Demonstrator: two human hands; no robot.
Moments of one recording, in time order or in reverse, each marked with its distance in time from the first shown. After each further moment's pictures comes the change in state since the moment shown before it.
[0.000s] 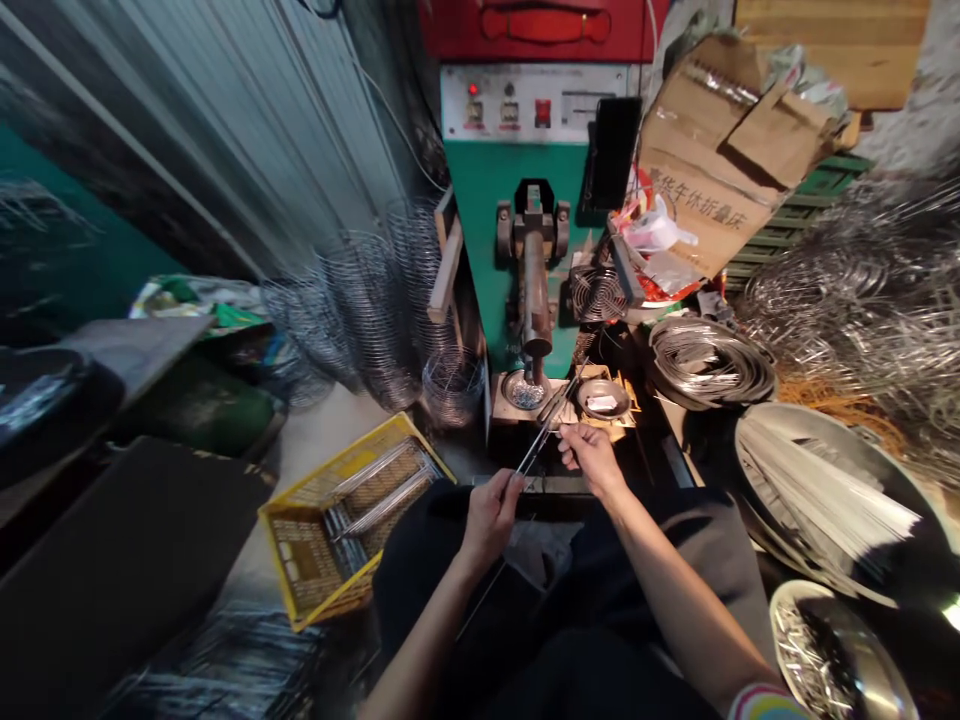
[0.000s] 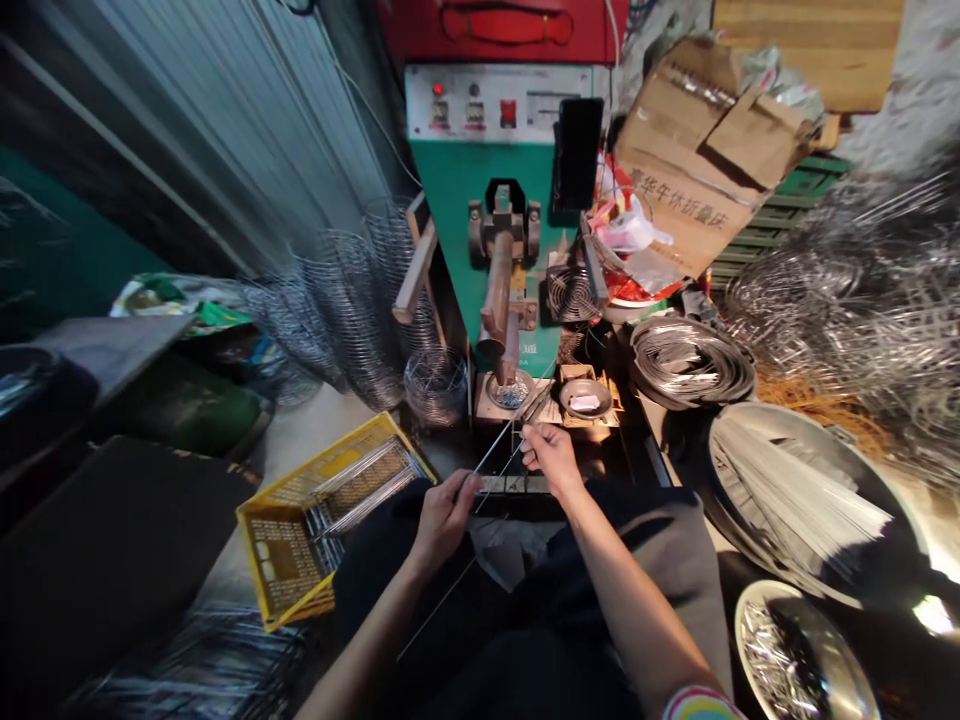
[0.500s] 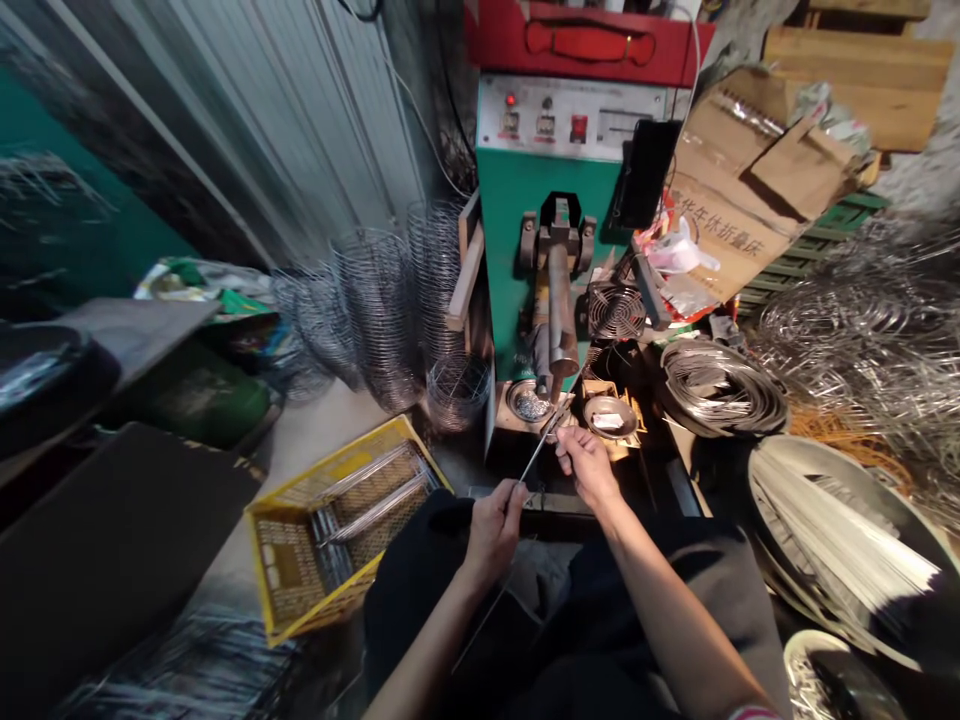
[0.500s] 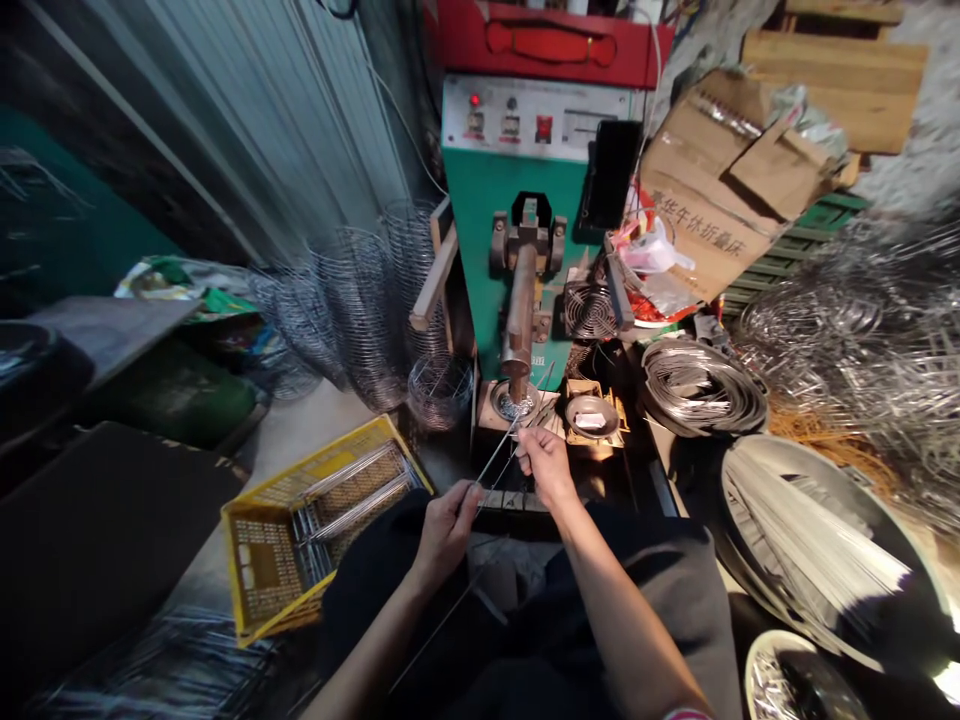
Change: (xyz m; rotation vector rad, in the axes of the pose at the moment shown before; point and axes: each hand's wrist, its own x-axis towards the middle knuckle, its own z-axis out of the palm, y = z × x) left_hand 0.013 -0.010 -0.004 -0.052 0.061 -0.046; right_hand 0.023 -0.007 0.036 0.089 -0.086 -0.114
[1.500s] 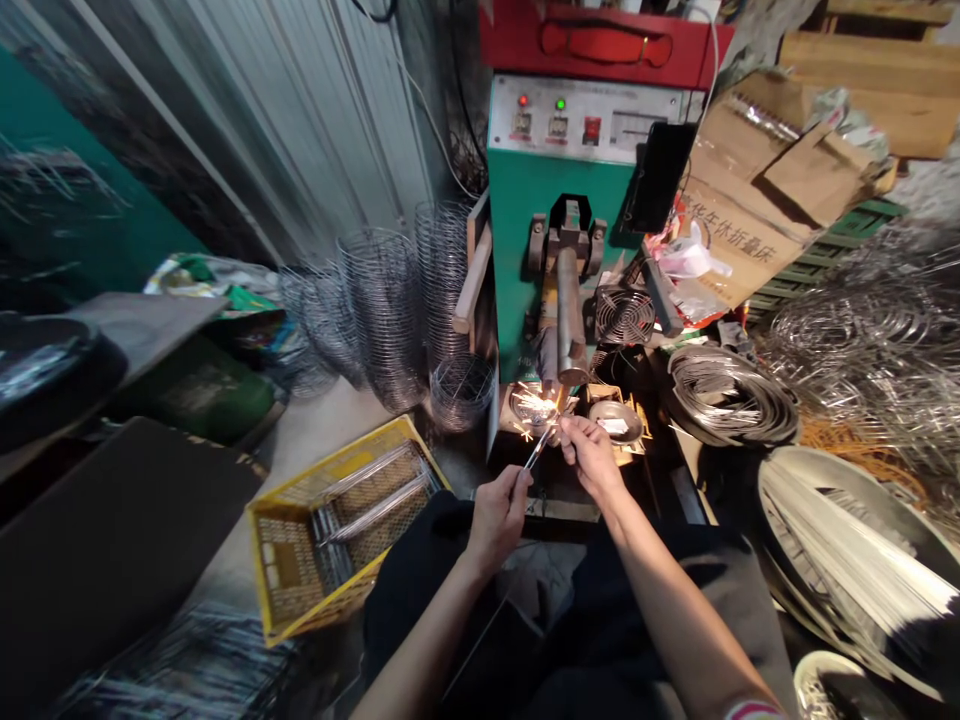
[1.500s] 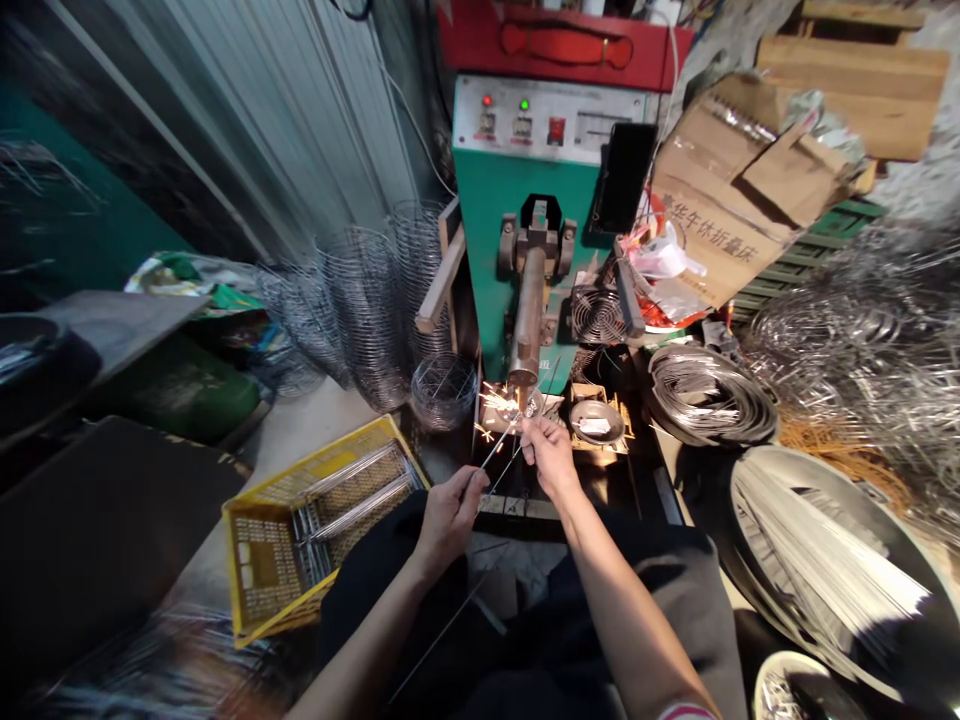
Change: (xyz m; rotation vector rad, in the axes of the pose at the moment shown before) left_hand 0.024 0.010 -0.006 0.004 0.024 0.001; right_hand 0.024 -0.012 0.009 -0.012 -0.075 -0.070
